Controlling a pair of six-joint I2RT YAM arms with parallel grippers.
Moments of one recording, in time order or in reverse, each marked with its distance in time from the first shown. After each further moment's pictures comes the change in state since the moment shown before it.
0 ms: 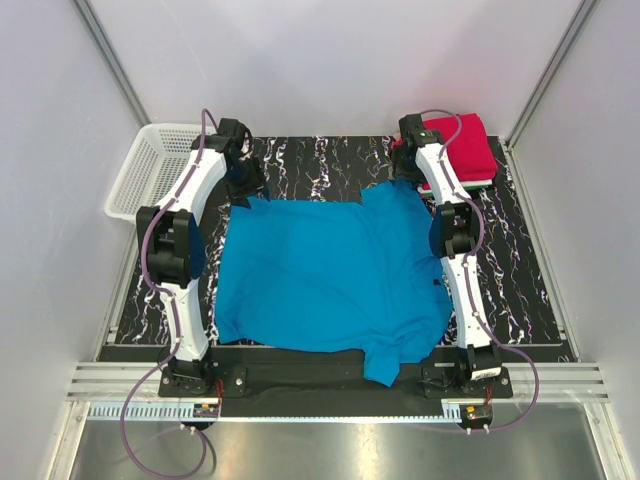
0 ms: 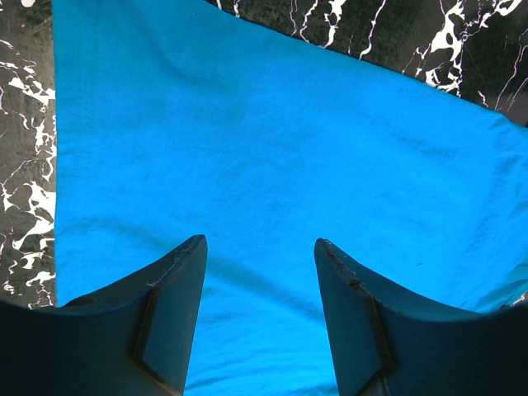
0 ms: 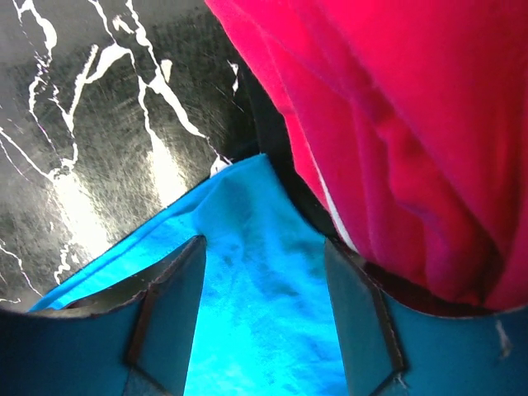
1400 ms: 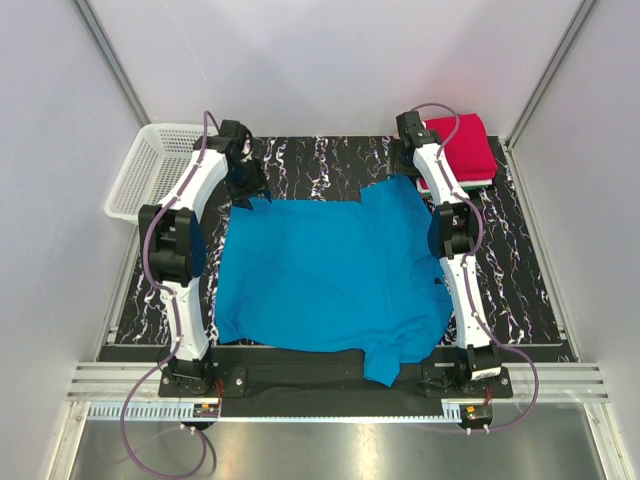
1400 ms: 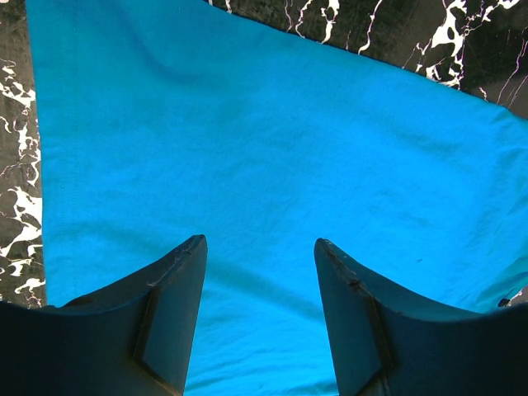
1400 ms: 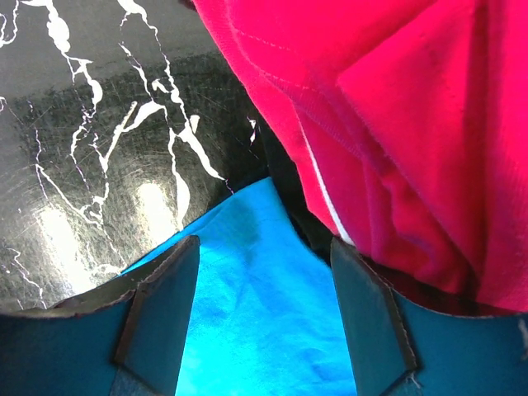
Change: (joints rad) left arm 0.000 0.019 0.000 0.006 0.023 0.000; right arm 0.014 -0.005 -0.002 0.096 0.053 -0.039
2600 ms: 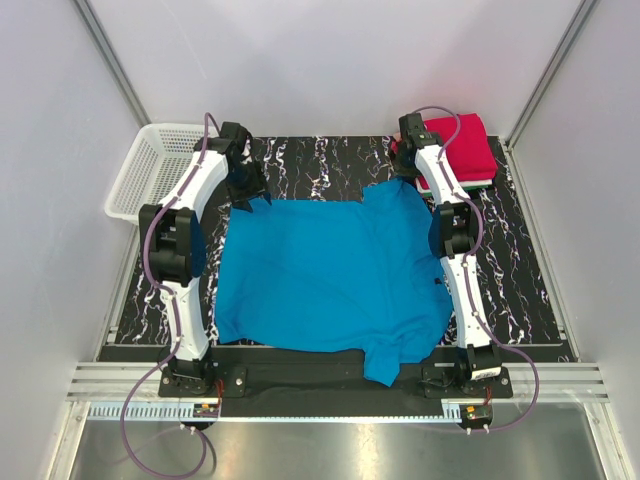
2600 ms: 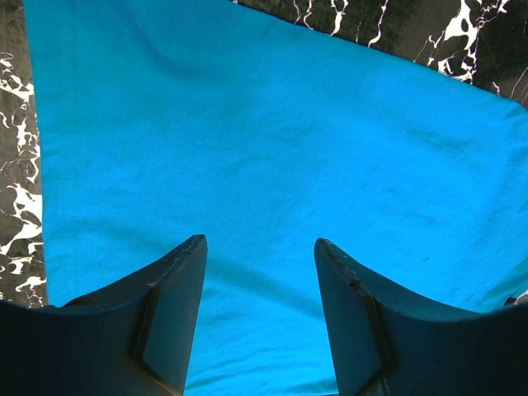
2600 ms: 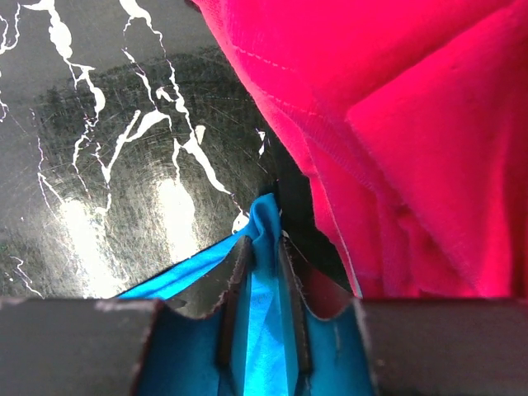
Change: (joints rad) left arm 0.000 0.000 -0.017 0.001 0.000 0.005; right arm -0.014 0.021 -0.005 0.032 -0.062 0.005
